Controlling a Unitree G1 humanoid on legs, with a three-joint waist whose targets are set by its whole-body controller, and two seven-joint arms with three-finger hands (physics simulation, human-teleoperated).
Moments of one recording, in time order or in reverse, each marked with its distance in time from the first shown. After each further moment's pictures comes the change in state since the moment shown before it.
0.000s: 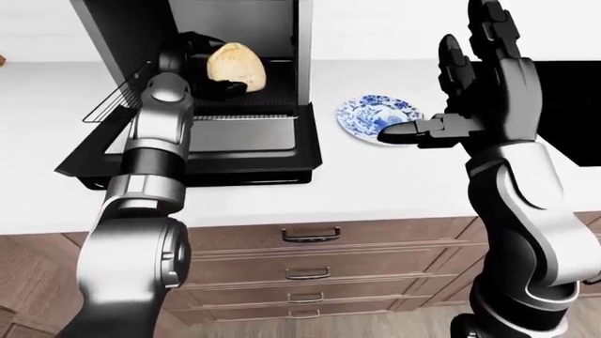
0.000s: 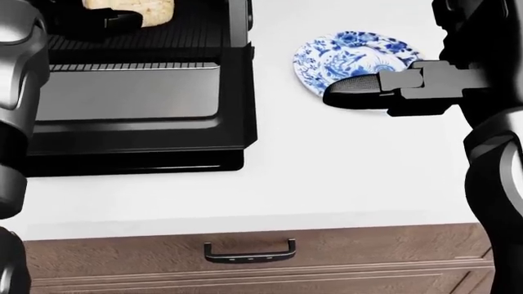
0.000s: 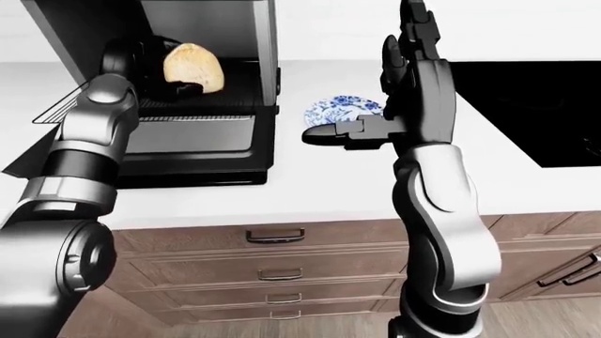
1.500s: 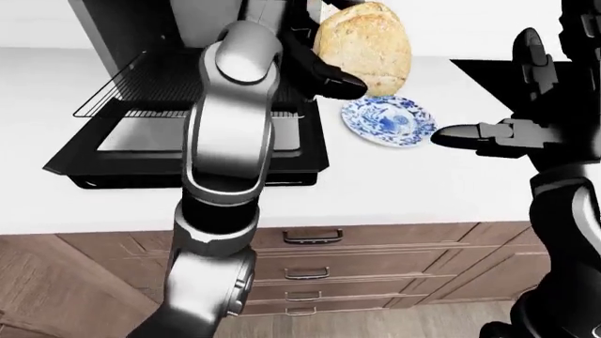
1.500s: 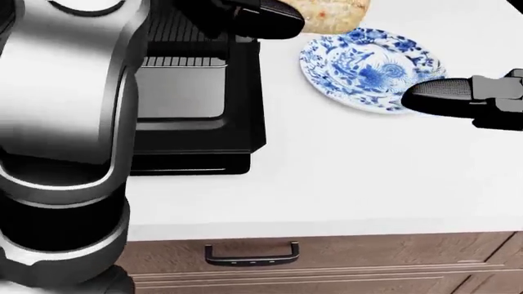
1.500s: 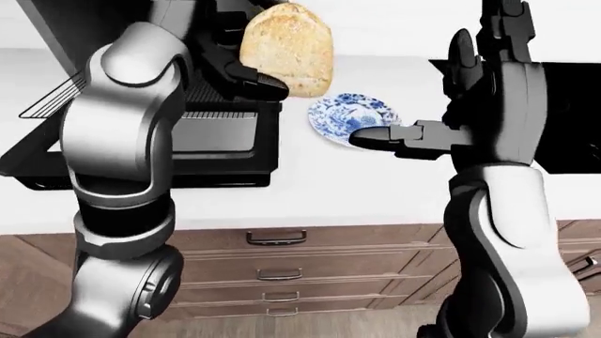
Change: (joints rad) left arm 0.044 -0.338 -0.163 -1.055 0.185 0.698 -0.275; right arm 0.071 -0.120 -0.171 -0.186 0.105 0.126 -0.075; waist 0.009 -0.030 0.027
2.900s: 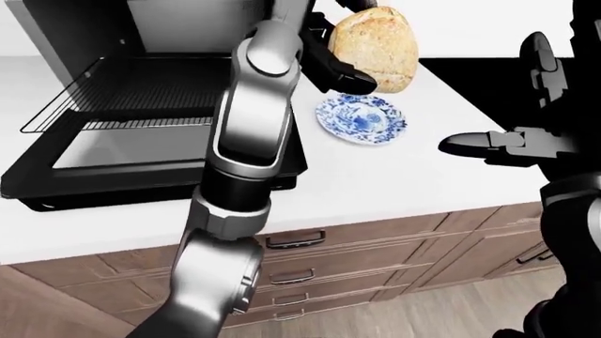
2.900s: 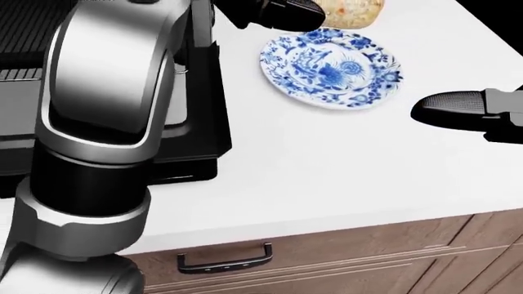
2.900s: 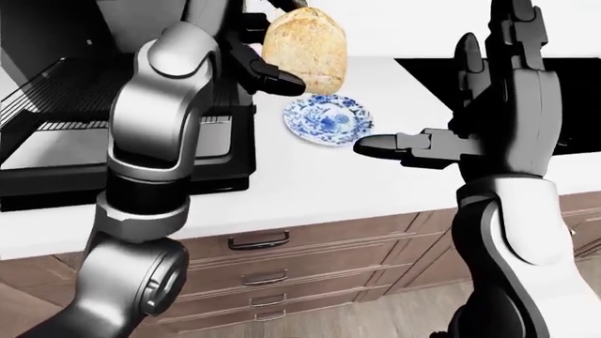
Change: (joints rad) left arm -0.052 -0.032 0.014 0.261 -0.035 -0.213 0.057; right arm 0.043 -0.043 -0.031 -0.053 0.112 0.016 -0.063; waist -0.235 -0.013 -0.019
